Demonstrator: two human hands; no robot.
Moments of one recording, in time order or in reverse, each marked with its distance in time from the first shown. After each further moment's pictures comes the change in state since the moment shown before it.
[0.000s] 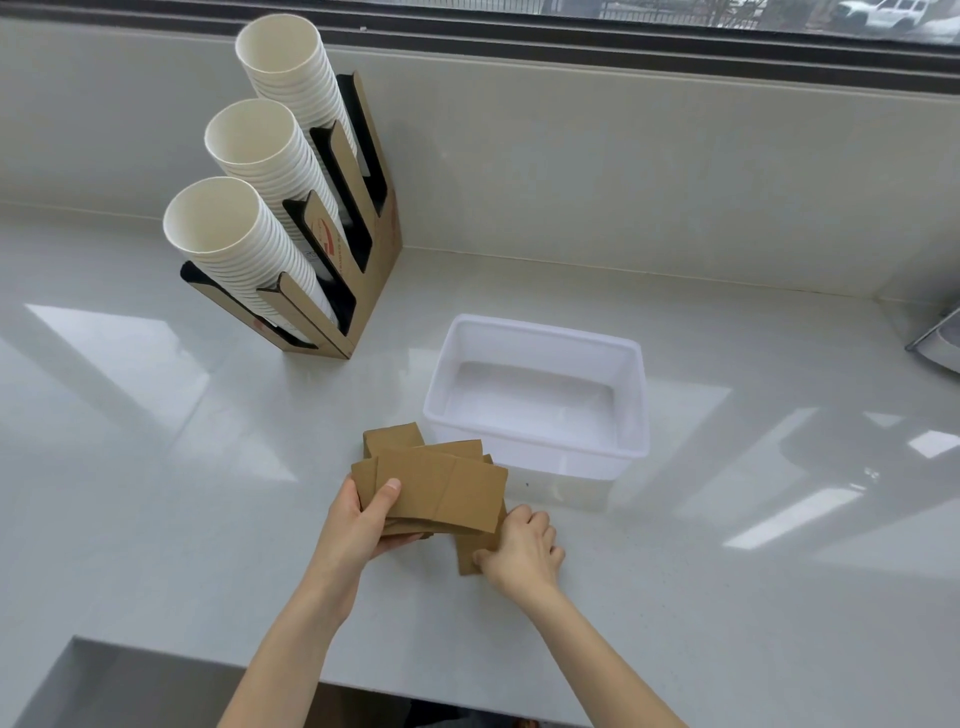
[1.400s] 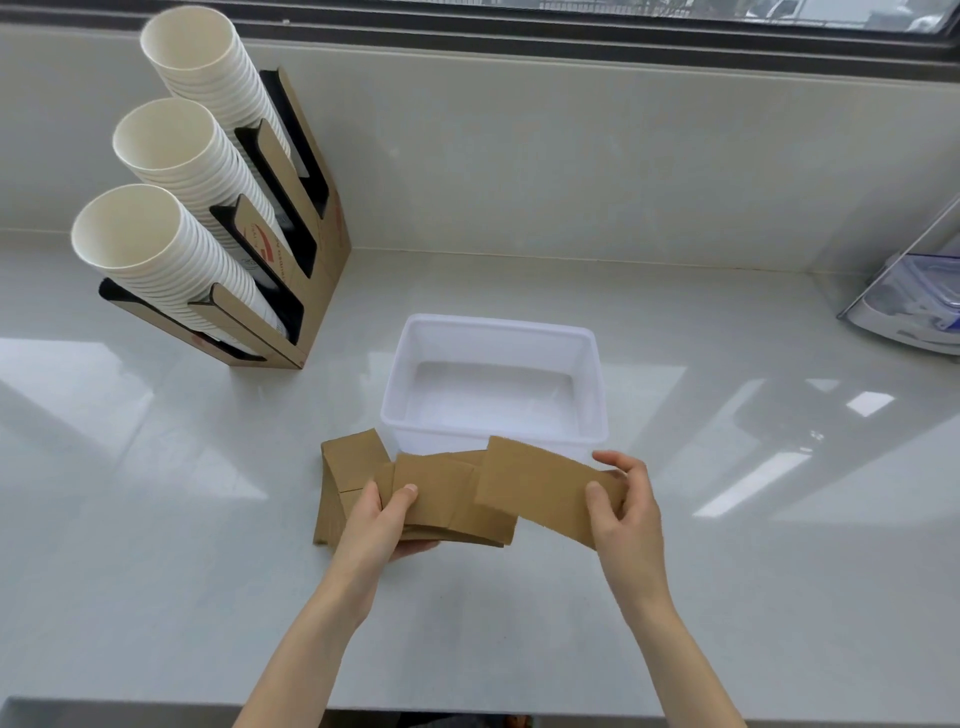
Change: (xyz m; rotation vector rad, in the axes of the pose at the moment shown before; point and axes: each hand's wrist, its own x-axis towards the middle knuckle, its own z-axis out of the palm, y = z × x) left_hand 0.003 -0.002 0.040 0.053 -0.086 -0.066; right_hand -0.045 0.061 -0.091 0.928 0.390 -0.207
